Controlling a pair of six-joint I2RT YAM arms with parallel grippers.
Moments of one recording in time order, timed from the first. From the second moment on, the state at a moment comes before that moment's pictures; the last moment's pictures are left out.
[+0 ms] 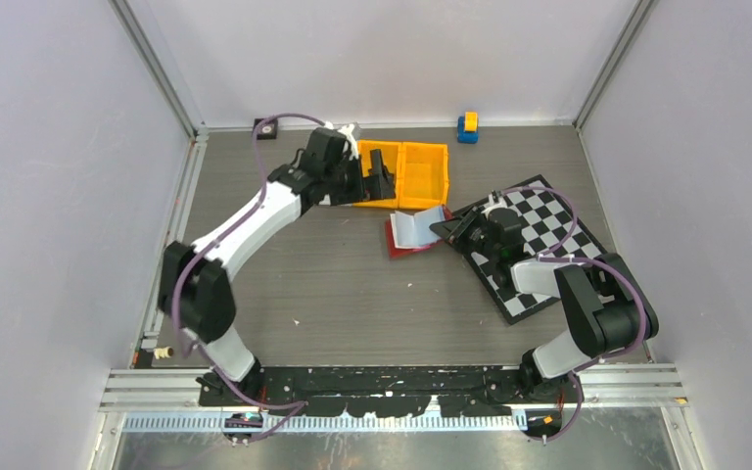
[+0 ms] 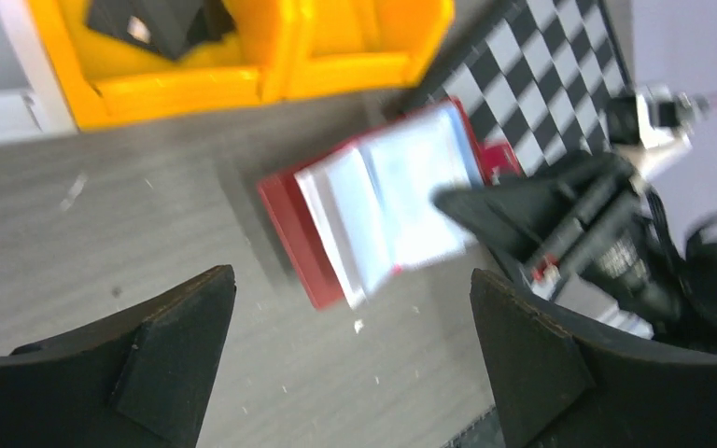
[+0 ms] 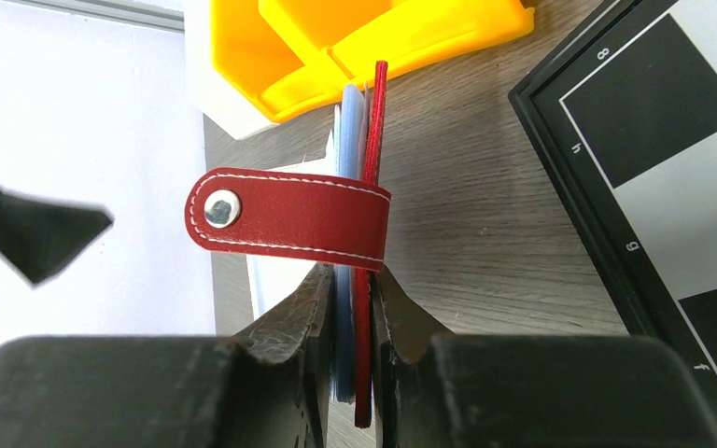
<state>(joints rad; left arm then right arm) -0.49 1.74 1.51 -0.47 0.23 -0.54 0.27 1.52 0.49 0.66 -0.30 1.02</state>
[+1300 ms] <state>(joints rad) -0.55 1.09 0.60 0.24 0.09 -0.77 0.27 1.31 0.45 0.62 -0.35 1.02</state>
